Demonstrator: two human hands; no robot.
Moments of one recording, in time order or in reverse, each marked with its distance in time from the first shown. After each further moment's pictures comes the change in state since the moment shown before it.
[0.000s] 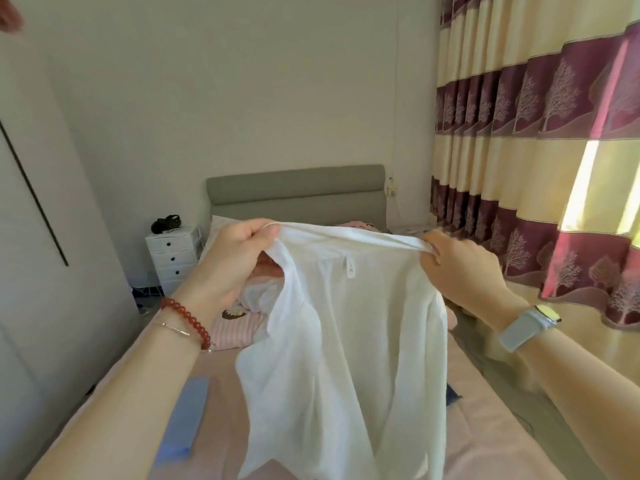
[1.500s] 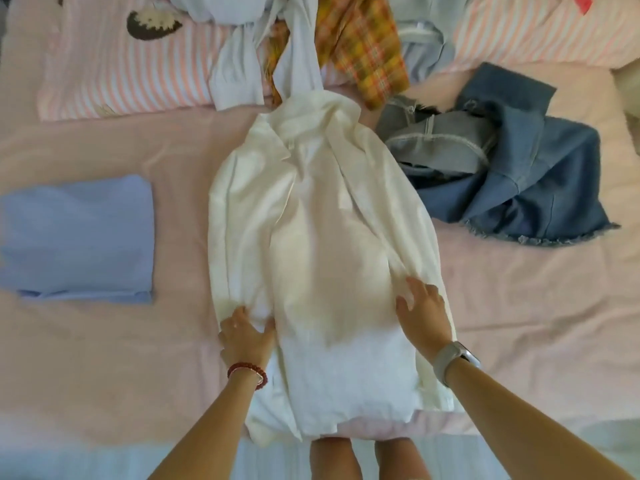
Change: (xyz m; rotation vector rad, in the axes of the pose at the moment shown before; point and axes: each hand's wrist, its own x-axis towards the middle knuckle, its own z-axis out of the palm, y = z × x) left_hand -0.051 -0.635 -0.061 0.962 0.068 -1.256; right_hand -0.193 0.005 0.559 0.300 -1.050 0.748
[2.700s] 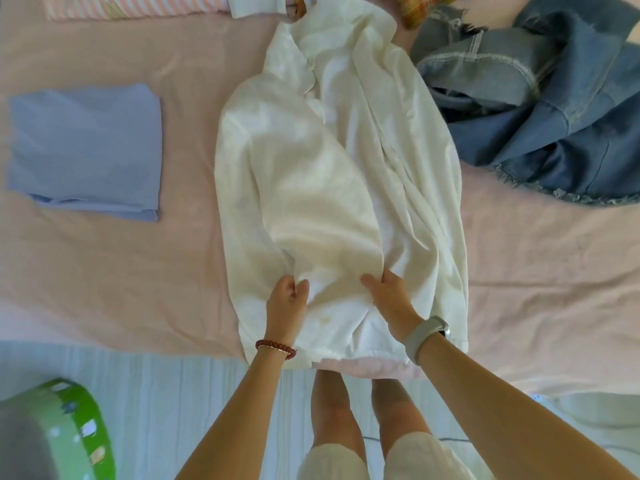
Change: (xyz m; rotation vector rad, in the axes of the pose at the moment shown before) left_hand -0.078 0.001 0.034 -0.445 -0.133 0.119; right_hand -0.041 -0.005 0.045 0.618 -0.407 0.208
